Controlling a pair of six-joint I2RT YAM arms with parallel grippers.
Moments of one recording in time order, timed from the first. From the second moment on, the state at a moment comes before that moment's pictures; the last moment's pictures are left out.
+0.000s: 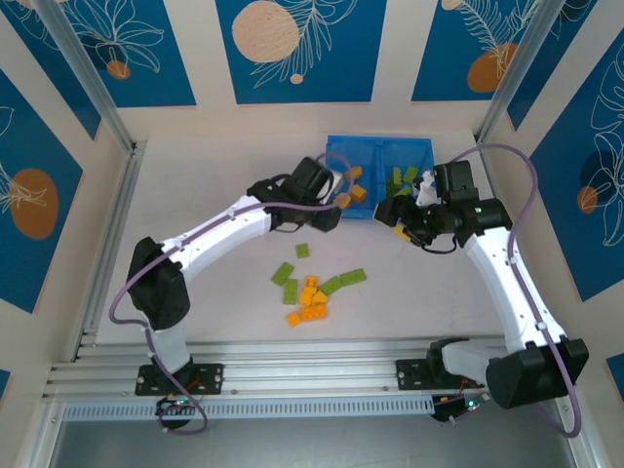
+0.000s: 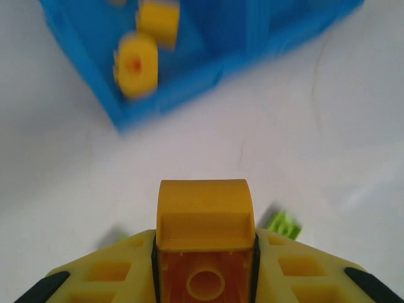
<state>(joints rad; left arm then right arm) -0.81 1.83 1.69 -0.71 0.01 -0.25 0.16 1.16 1.22 -1.00 -0.50 0.63</state>
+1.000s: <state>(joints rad) -0.75 2.68 2.63 -0.58 -0.31 -0.10 0.16 0.94 1.14 -0.98 -0.41 0.72</state>
